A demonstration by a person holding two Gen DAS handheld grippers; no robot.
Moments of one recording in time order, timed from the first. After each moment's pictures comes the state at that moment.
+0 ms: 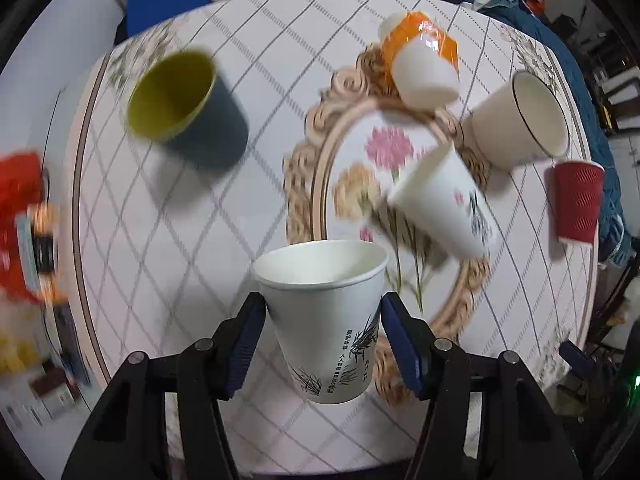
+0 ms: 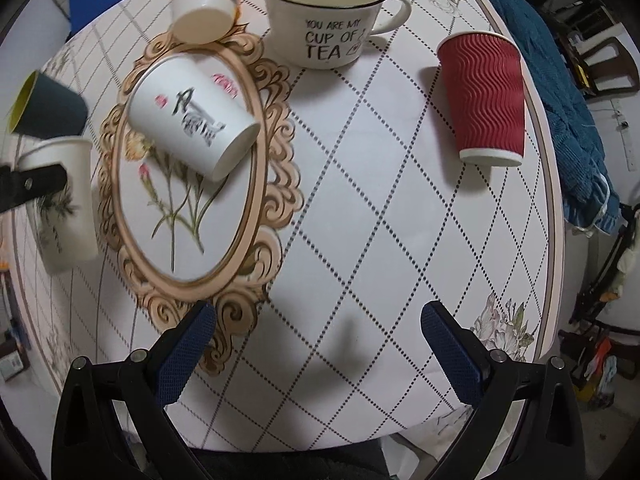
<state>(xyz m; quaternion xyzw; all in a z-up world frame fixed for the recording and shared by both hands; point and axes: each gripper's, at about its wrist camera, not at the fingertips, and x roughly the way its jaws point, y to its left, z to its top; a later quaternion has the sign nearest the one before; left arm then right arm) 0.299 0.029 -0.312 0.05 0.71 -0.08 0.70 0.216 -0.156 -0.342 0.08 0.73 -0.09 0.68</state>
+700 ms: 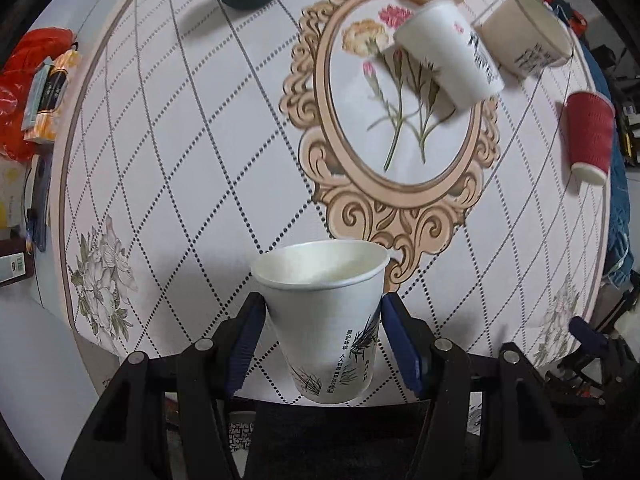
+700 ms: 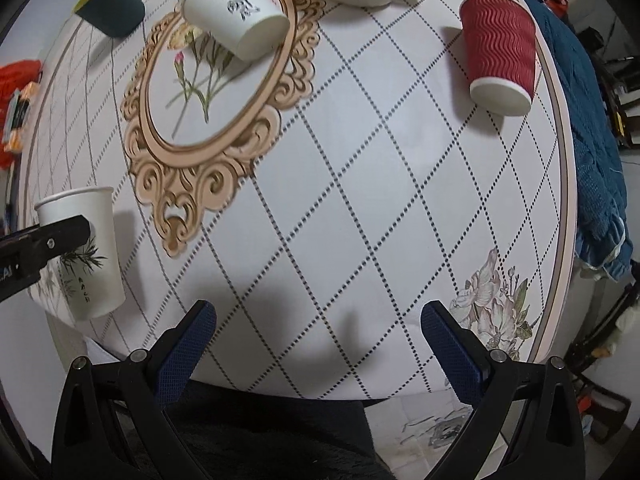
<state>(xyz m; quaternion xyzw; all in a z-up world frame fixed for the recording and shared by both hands) 0.170 0.028 -0.341 -0.01 0.76 -0.02 0.65 0.124 -0.174 -0.353 0.01 0.74 0.00 0.68</state>
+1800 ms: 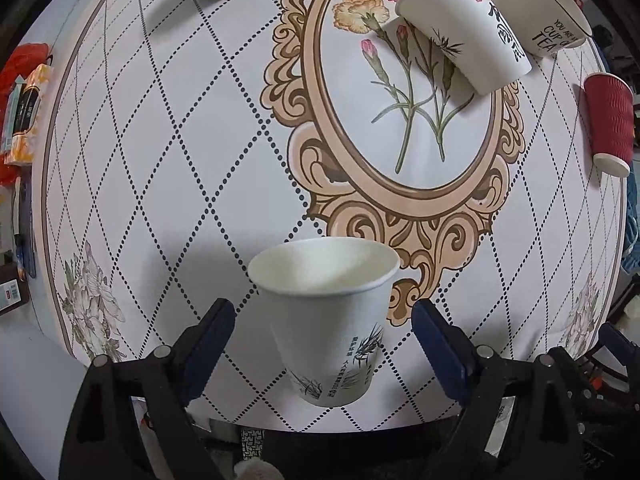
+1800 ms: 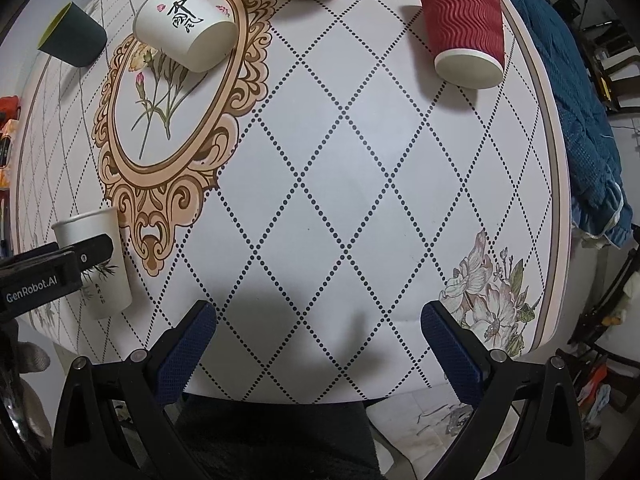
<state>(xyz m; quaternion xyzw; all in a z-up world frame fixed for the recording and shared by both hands) 0.193 0.016 -0.385 0.02 0.76 -0.03 0.65 0.131 -0.200 -0.362 0.05 0.74 -0.05 0.67</state>
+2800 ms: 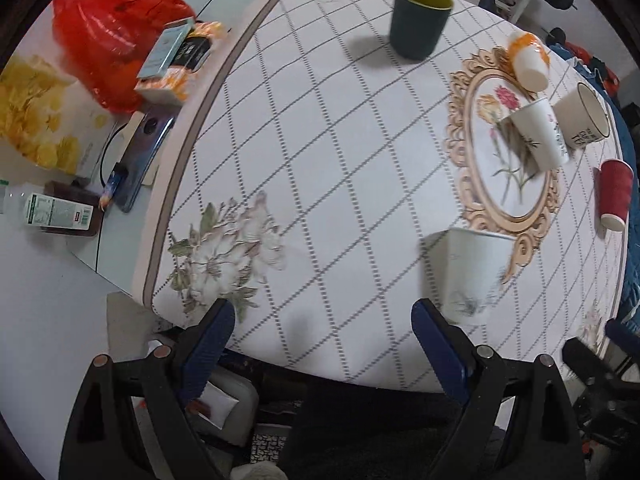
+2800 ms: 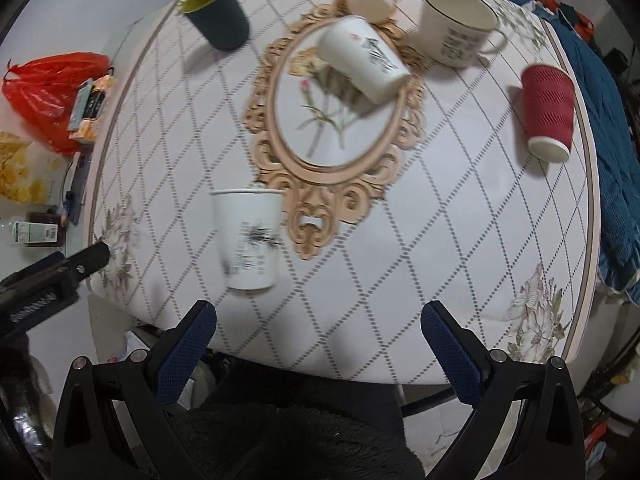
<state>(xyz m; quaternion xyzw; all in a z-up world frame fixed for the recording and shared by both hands) 0.116 0.165 -0.287 -0.03 0.68 0.08 0.73 0.118 -0.076 -0.282 0.03 0.70 0.06 0.71</state>
